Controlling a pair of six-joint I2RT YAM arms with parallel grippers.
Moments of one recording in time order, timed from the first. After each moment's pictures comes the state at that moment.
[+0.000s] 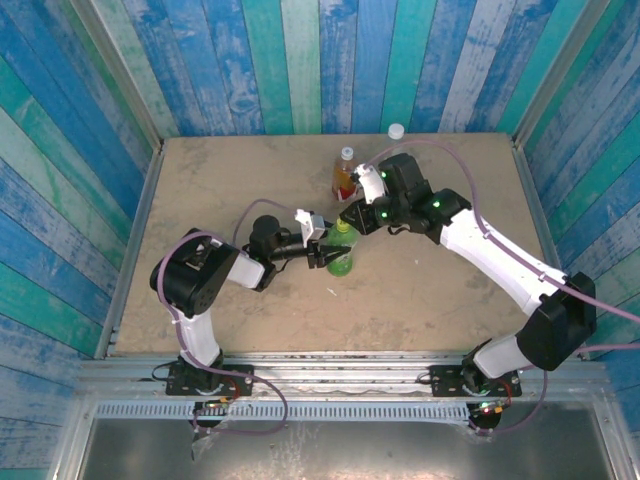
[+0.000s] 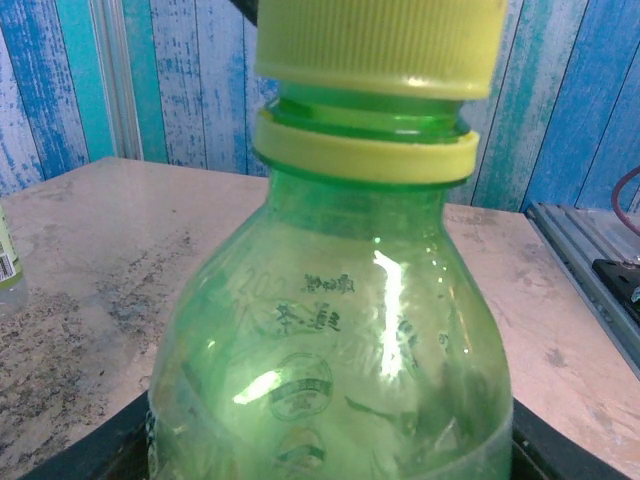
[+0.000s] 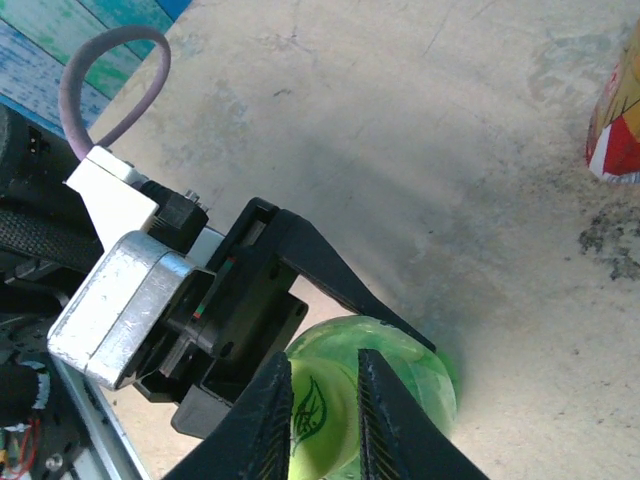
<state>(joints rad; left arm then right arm) -0.50 1.84 0.59 1.24 0.89 -0.04 0.63 1.47 1.31 -0.58 -0.33 0.20</state>
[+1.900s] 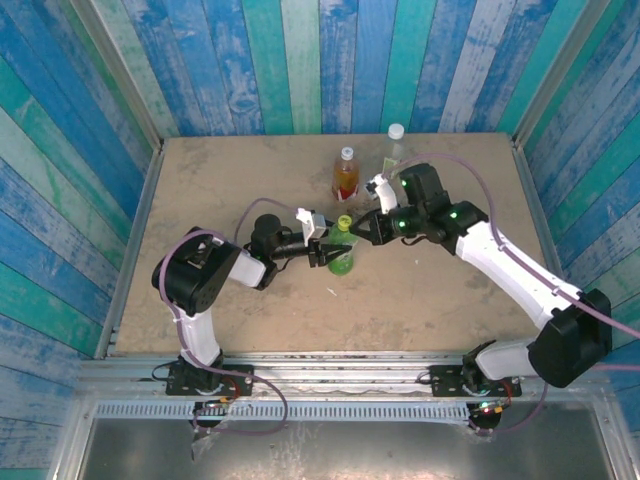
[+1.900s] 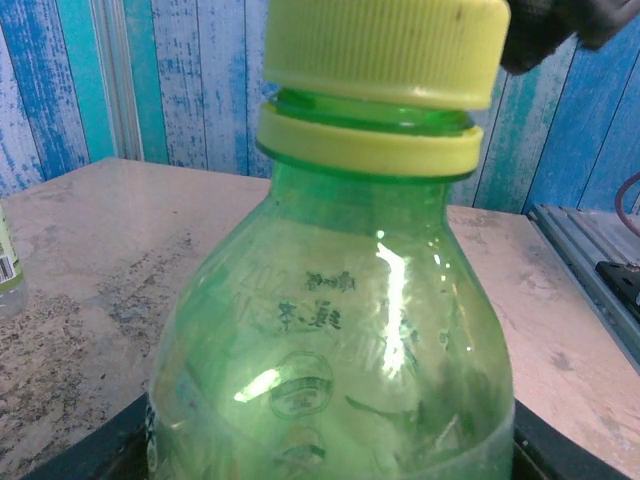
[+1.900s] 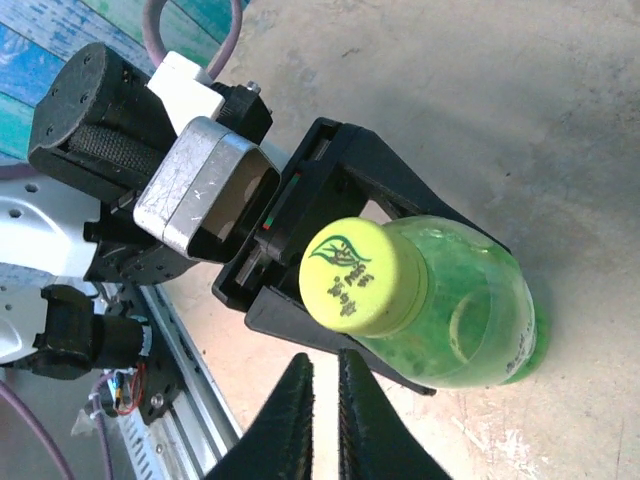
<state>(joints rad) -0.50 1.86 0.61 1.24 0.88 -0.03 0.54 1.36 1.15 -0.54 -0.56 0.26</state>
